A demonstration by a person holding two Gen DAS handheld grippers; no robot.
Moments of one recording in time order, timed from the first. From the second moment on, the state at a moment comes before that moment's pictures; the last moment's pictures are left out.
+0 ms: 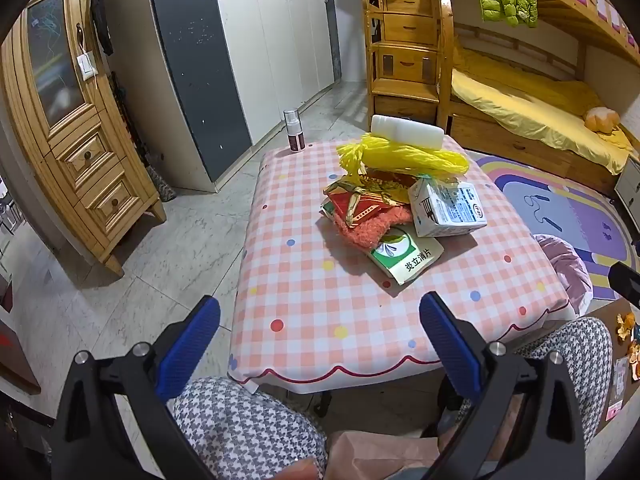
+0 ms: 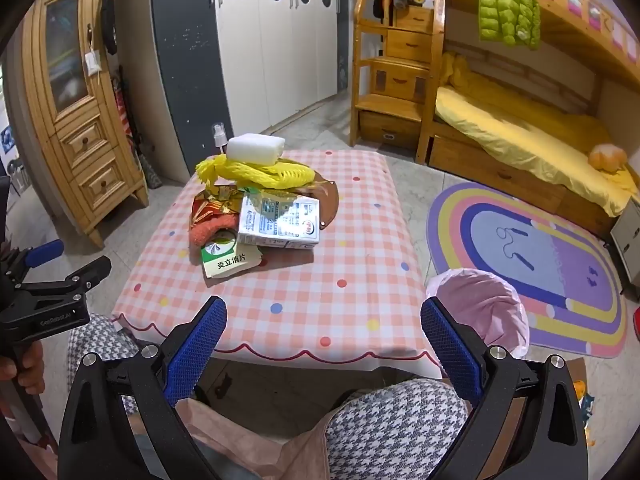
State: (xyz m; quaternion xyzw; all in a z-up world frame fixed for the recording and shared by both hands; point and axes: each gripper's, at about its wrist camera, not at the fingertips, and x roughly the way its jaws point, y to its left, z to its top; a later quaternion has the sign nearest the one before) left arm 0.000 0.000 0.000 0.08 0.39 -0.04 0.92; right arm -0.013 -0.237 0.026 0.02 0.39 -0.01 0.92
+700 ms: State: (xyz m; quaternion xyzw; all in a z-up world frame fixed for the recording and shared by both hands) left arm 0.000 0.004 -0.002 0.08 0.39 -0.04 0.91; right arm -0.013 -0.237 0.024 0.02 0.39 0.00 0.92
